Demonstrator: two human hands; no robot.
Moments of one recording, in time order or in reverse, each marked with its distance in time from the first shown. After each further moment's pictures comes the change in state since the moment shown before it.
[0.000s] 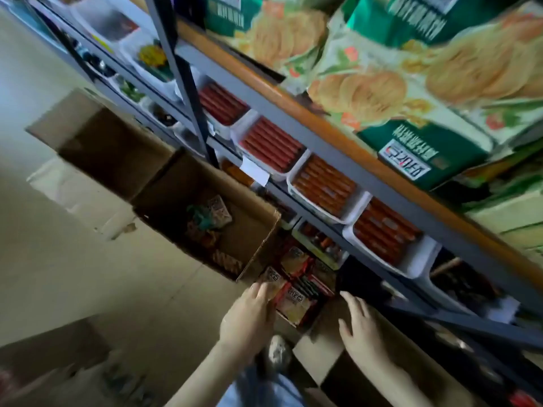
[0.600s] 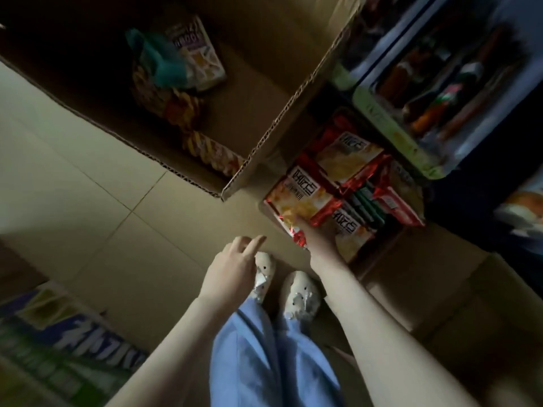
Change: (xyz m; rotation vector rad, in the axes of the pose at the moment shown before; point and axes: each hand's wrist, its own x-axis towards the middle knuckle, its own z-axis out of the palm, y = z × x) left_hand 0.083 -0.271 0.328 0.054 -0.216 -0.120; right_hand 0.265 0.111 0.399 0.928 0.007 0.589
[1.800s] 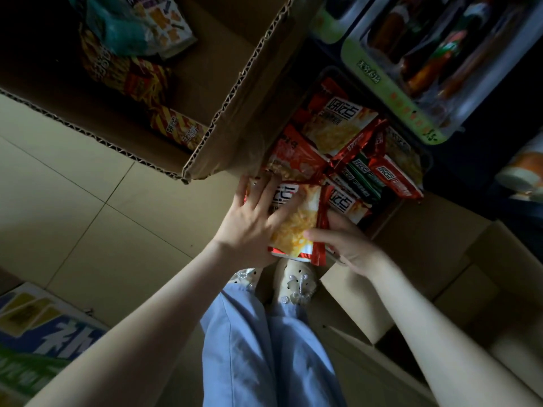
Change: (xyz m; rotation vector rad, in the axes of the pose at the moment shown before) left_hand 0.063 0.016 0.009 0.454 0.152 0.542; right_hand -0.019 -0.009 -0.075 -0.009 -0.701 -0.028
